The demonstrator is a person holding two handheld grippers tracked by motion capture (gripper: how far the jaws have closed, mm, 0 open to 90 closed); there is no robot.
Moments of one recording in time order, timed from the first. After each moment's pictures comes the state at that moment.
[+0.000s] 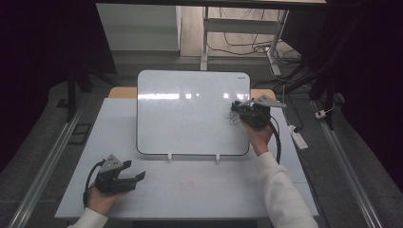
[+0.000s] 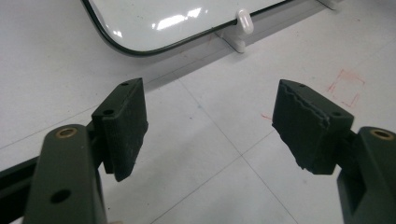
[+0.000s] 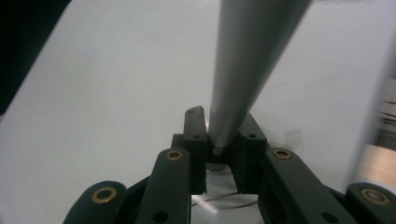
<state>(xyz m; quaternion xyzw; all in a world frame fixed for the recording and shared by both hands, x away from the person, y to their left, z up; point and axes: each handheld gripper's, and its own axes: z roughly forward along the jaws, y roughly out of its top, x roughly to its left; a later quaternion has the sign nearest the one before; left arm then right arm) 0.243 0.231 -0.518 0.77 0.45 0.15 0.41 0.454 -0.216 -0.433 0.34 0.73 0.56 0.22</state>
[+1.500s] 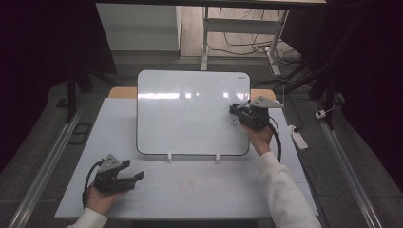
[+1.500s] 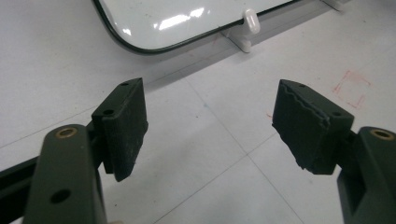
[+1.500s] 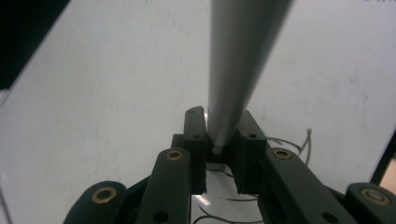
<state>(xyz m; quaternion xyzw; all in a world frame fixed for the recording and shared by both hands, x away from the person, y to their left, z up) 0.243 0.235 -0.519 0.77 0.46 0.15 0.41 0.453 -0.215 -0.434 0.30 0.75 0.54 0.23</state>
